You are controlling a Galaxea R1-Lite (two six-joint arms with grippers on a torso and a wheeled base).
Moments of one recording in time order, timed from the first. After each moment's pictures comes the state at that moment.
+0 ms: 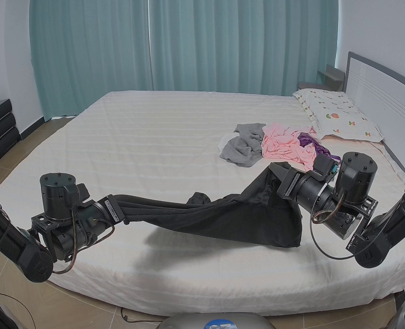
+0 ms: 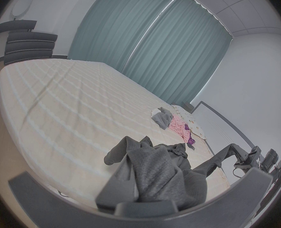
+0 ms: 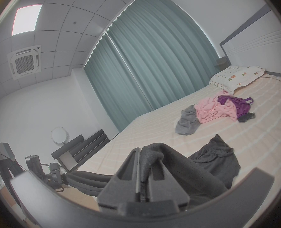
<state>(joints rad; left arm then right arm) -0.34 1.77 -0.43 -0.99 0.07 -0.64 0.55 1.90 -0.60 -1.25 -0.10 0.51</state>
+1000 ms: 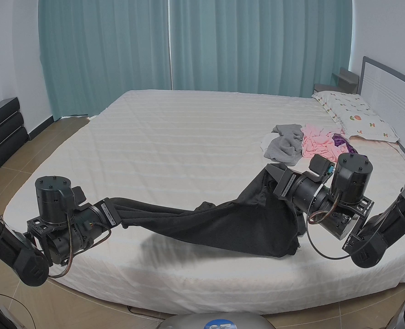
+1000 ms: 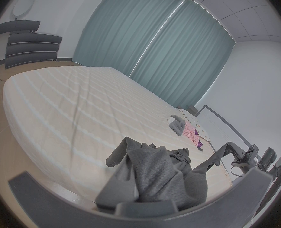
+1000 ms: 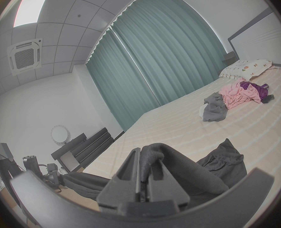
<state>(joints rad) -0.34 1.74 -0.39 -0.99 0.07 -0.64 0.56 1.92 -0.61 -1.26 -0.10 0.52</state>
